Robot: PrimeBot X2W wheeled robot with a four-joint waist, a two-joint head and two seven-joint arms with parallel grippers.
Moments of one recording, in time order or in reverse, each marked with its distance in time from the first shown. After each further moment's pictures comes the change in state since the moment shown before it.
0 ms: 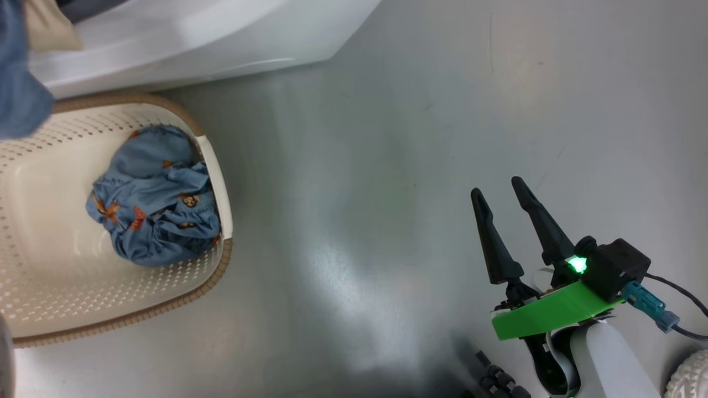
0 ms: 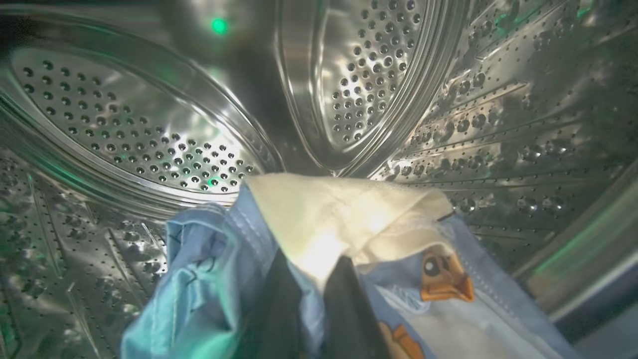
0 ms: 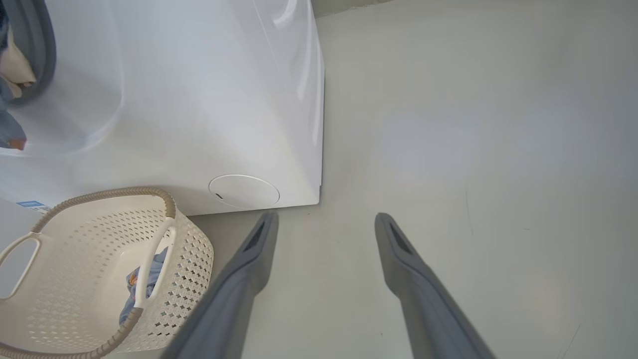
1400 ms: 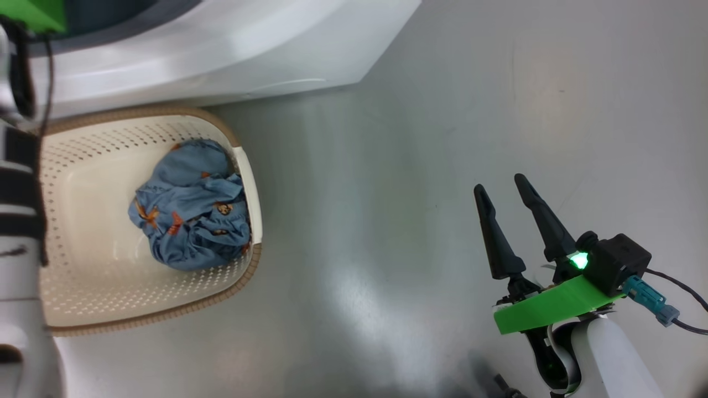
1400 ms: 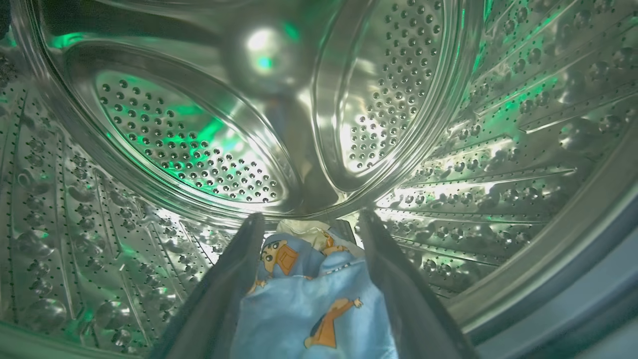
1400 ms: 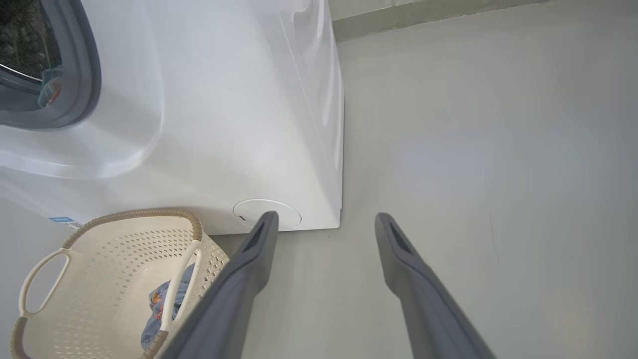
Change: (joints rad) left arm 0.148 -0.062 0.036 -0.144 -0.073 0.055 -0.006; right arm -0.020 0.001 -0.010 0.027 0.003 0.000 0.000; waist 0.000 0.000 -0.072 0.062
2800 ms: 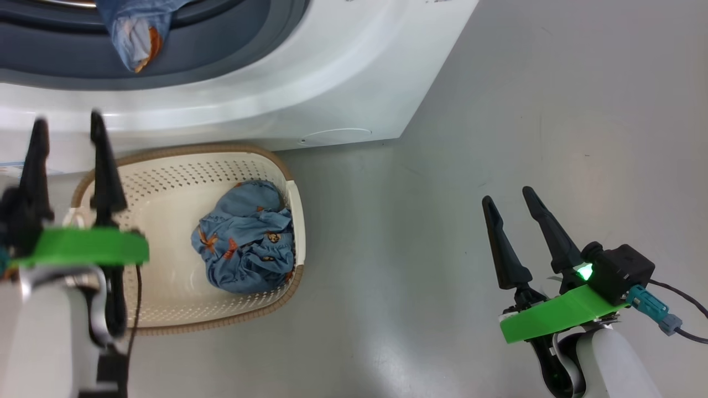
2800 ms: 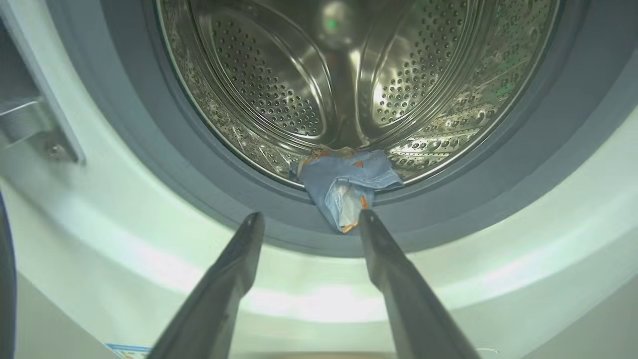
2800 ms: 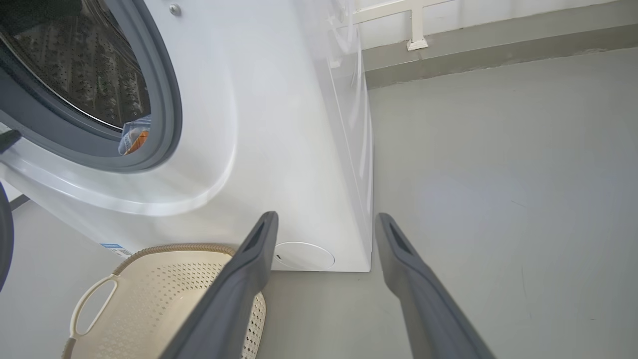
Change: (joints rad) left arm 0.709 -0.113 0.148 -0.460 -0.089 -0.010 0.000; right arm 0.030 -0.003 -0.023 0.011 -0.006 0.000 0.000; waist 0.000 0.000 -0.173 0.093
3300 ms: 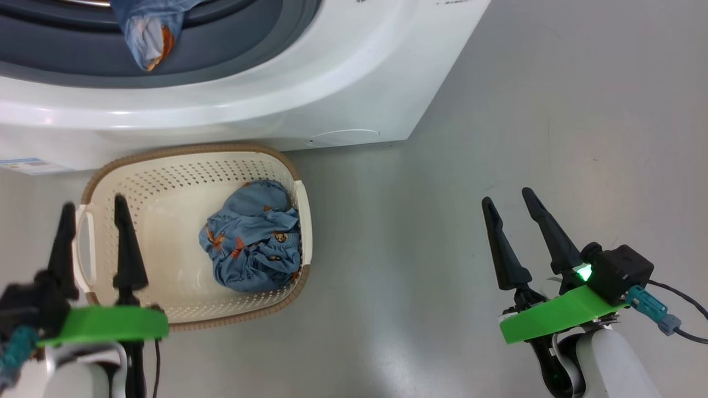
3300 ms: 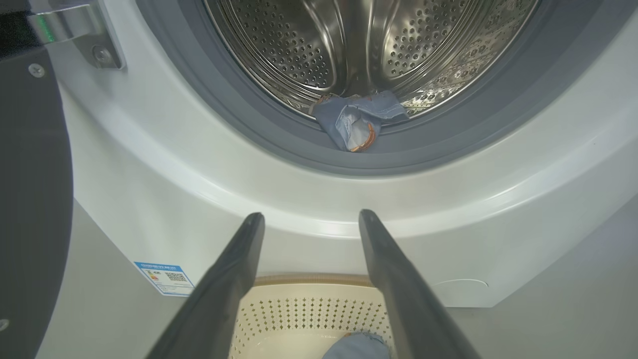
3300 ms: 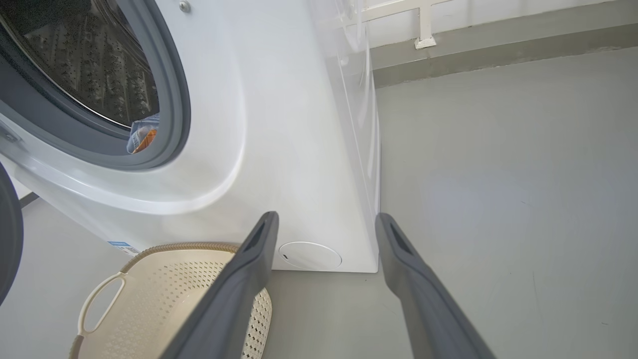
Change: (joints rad) left arm 0.237 -0.043 0.019 -0.122 -0.005 0.021 0.000; right arm 0.000 0.000 0.001 0.004 -0.001 0.000 0.000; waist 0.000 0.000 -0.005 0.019
